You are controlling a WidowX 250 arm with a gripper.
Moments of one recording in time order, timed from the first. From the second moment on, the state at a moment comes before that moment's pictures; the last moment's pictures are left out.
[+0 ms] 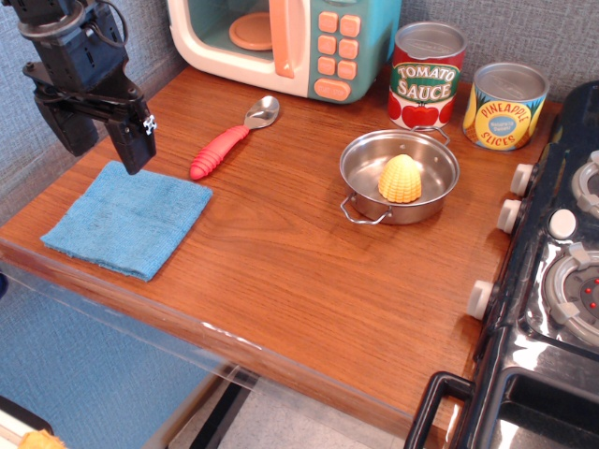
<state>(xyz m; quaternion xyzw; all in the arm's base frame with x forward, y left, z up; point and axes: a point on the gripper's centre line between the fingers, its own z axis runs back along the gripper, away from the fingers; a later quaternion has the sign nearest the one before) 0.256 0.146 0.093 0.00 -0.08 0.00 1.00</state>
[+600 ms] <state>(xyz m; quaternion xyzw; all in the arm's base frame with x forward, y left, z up) 0.268 0.114 0.087 -0.03 -0.07 -0.03 1.00</state>
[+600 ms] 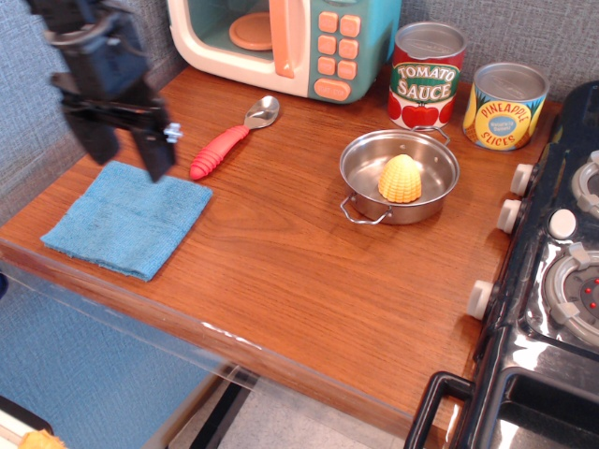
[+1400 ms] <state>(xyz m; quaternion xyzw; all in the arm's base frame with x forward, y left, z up) 0.357 -0.022 0.074 -0.02 -0.07 -0.18 0.98</state>
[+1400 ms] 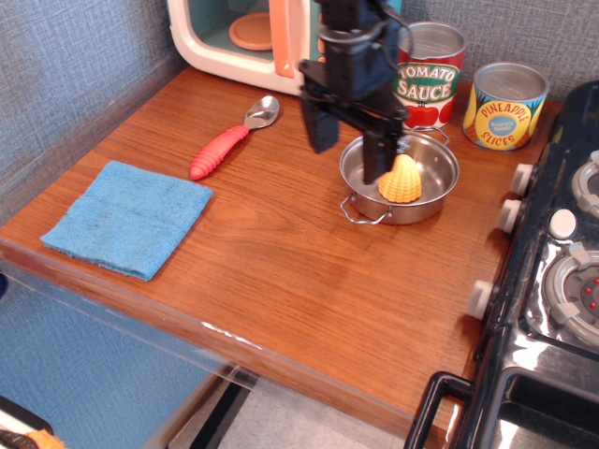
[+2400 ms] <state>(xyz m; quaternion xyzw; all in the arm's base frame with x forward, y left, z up) 0.402 -0.033 0.028 -0.01 -0.05 -0.15 0.99</state>
